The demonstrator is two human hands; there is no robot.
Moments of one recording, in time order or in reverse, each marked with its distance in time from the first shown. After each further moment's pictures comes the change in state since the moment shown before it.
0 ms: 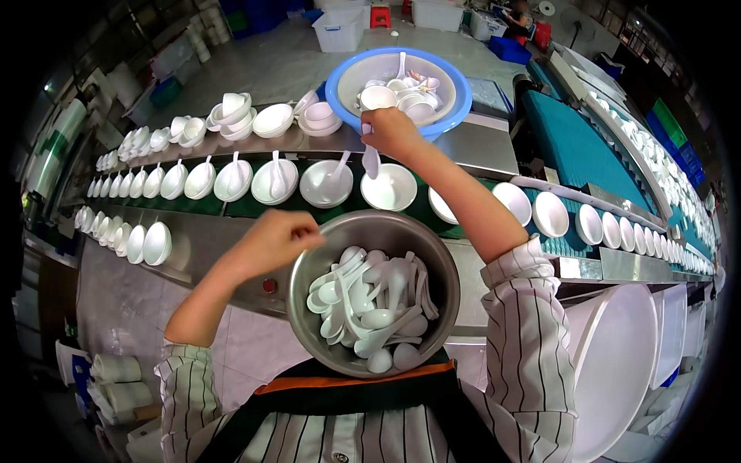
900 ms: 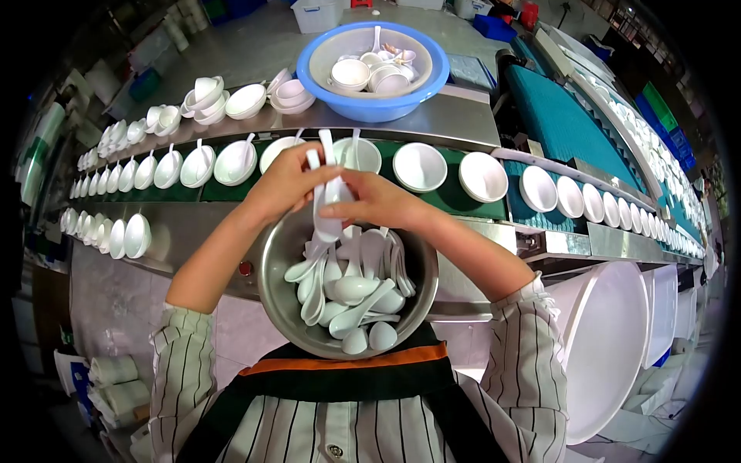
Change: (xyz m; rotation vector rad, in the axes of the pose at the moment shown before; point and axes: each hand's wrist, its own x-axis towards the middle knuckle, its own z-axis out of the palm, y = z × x) left_hand 0.070 0.029 0.029 -0.560 0.047 -0.127; right_hand -0.128 -0.056 -0.009 0.893 -0.423 0.140
